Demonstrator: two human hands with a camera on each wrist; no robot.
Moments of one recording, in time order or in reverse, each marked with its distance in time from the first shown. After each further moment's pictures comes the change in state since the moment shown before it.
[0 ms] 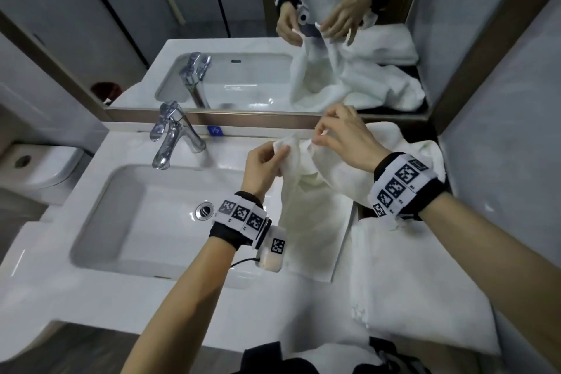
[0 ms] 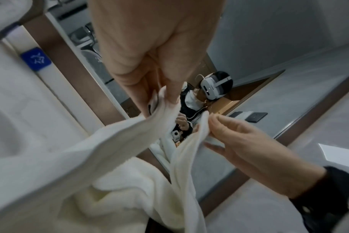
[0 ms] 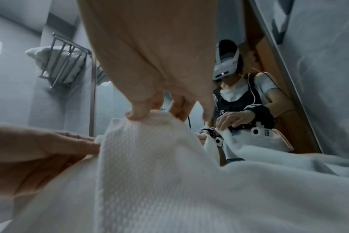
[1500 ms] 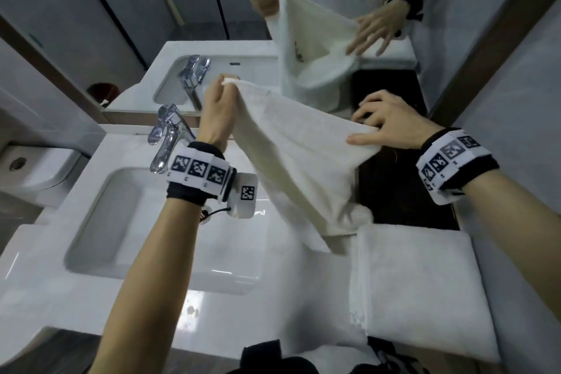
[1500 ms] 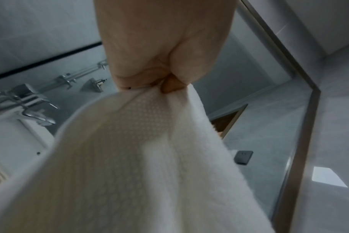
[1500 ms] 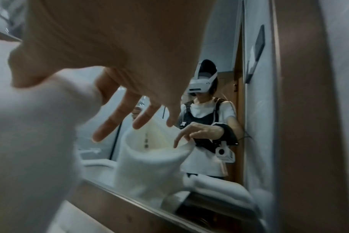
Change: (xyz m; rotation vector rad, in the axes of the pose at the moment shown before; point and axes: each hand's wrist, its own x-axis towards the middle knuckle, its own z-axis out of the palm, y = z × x) left_hand 0.050 0.094 -0.044 0.184 0.206 0.231; right_hand 0.009 0.066 -0.058 -0.090 -0.116 -0.069
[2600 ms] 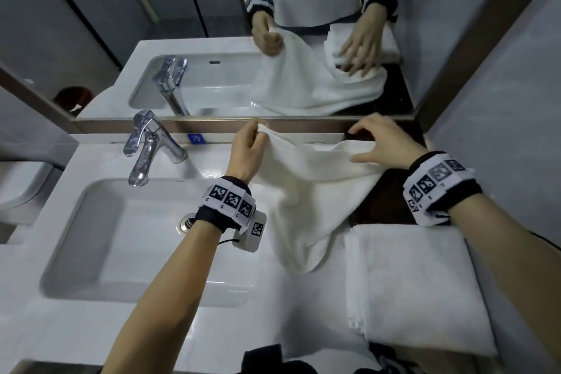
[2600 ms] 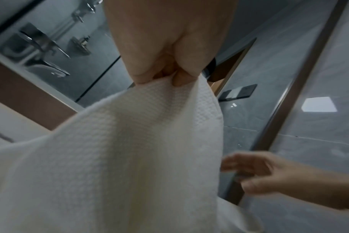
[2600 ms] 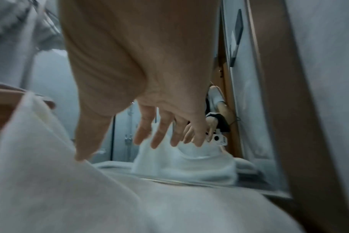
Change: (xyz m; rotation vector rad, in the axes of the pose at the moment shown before) left_hand -0.018 -0.071 0.054 0.108 -0.209 0.067; right_hand -0.018 0.011 0.030 -0.041 -0.060 0.327
